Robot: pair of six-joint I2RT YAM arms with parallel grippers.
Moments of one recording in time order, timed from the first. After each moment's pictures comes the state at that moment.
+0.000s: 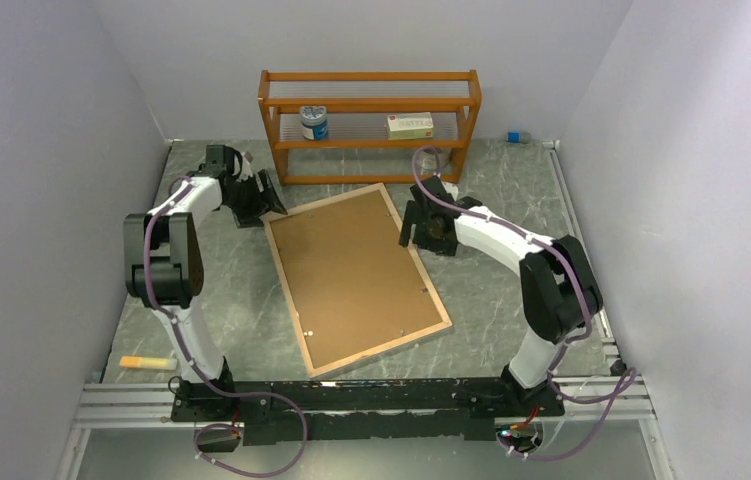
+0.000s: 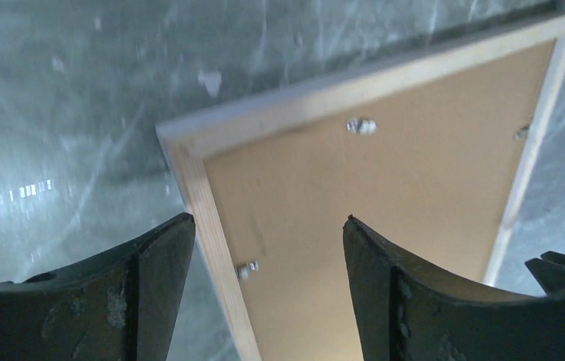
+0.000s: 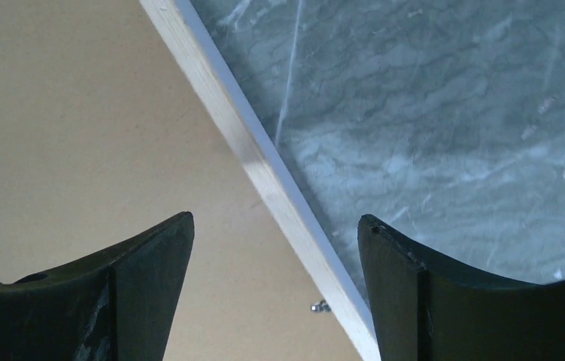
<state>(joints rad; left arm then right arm) 0.02 1.88 1.36 -0.53 0.38 -0.40 0.52 1.70 1.19 -0.56 0.20 0.69</state>
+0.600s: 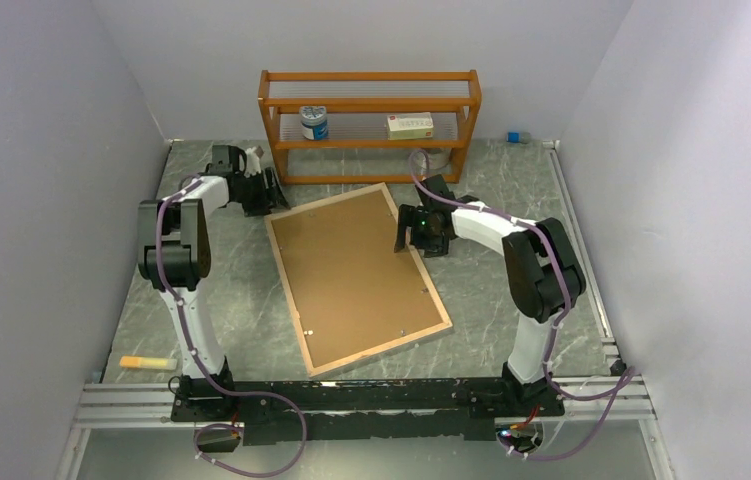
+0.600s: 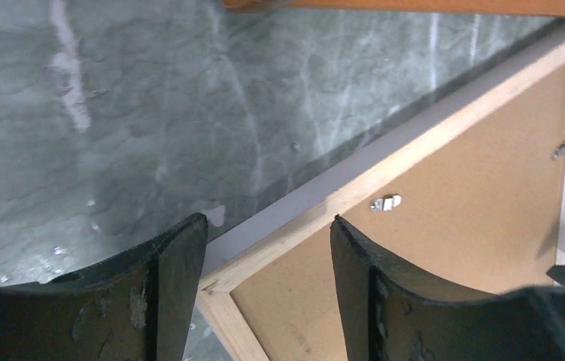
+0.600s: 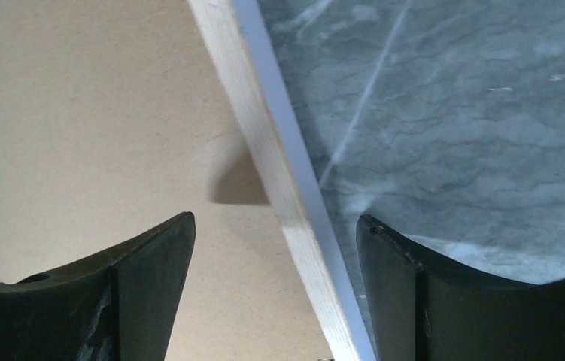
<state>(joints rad) 0.03 2.09 1.47 -0.34 0.42 -0.22 0.43 1.87 1.21 -0.43 -0.08 0.53</state>
